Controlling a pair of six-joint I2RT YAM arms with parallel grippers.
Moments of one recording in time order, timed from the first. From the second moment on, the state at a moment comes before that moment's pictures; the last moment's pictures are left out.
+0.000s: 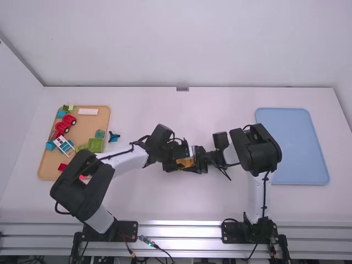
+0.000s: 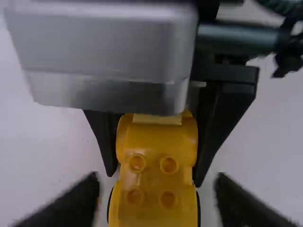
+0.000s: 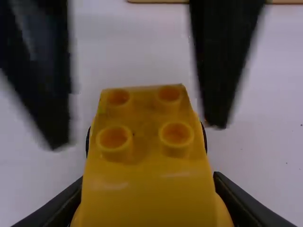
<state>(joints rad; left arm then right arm) -0.51 1.66 0.81 -0.16 0.46 0.75 0.28 2.19 0.73 0.43 -1.17 -1.03</state>
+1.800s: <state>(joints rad) -0.22 1.26 0.34 0.29 0.35 0.10 -0.51 1.42 0.46 0.48 -0.24 -0.29</state>
